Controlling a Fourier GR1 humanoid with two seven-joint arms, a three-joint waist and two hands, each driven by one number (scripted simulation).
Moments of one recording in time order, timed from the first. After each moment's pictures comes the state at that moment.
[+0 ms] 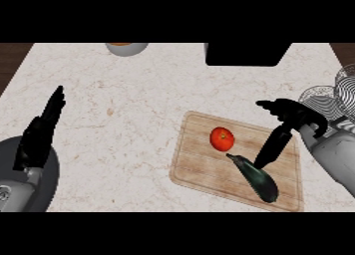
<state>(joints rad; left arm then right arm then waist) -0.16 0.49 -0.20 -1.41 0.10 0.30 0.02 -0.59 -0.63 0.54 -1.43 -0.22 0.24 1.09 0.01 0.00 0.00</state>
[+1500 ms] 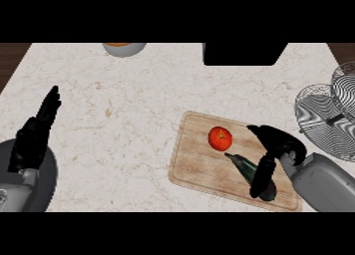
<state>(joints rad) -0.14 0.44 -0.11 -1.44 0.02 0.24 0.04 -0.49 -0.58 0.68 -1.49 -0.05 0.26 1.10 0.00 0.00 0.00</state>
